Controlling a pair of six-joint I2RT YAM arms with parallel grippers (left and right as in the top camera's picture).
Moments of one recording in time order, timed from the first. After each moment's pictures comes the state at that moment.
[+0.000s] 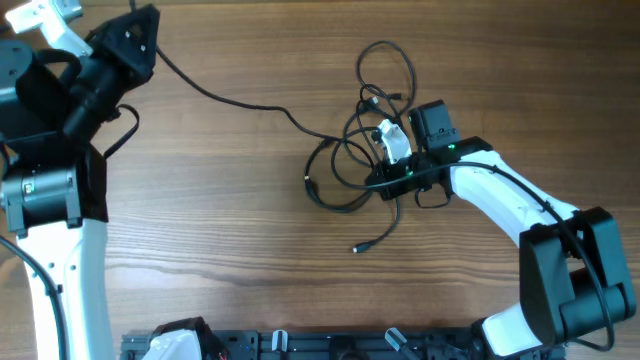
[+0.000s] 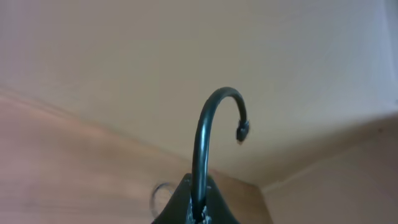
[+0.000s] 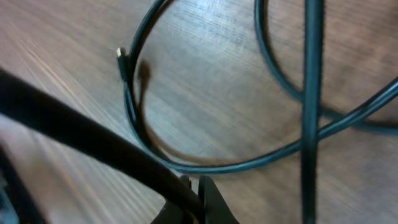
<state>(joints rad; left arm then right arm) 0.19 1.22 1.37 -0.32 0.55 -0.68 0.31 1.70 0.95 -0.51 -0.56 0.00</state>
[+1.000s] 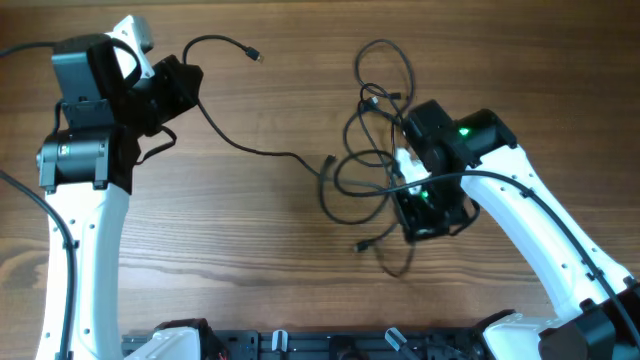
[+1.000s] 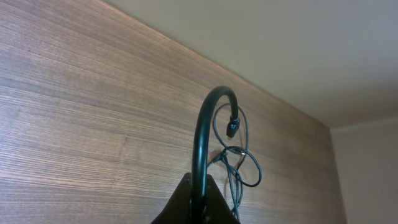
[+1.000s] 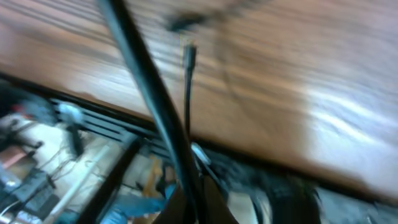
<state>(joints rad) 0.07 1.33 1.37 -0.69 0.40 -0.49 0.44 1.52 1.30 -1.55 -0.28 0.21</state>
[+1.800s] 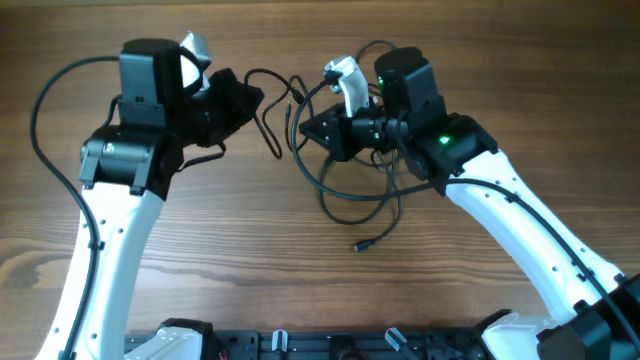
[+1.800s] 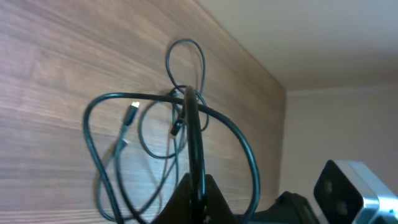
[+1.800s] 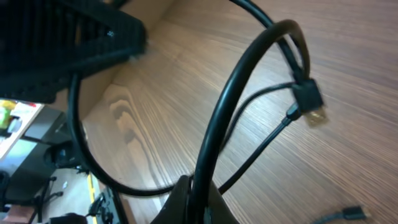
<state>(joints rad) -0.15 1.33 1.37 -0.76 0.44 -0.79 0.54 1.53 1.31 -0.42 -0.63 0.26</state>
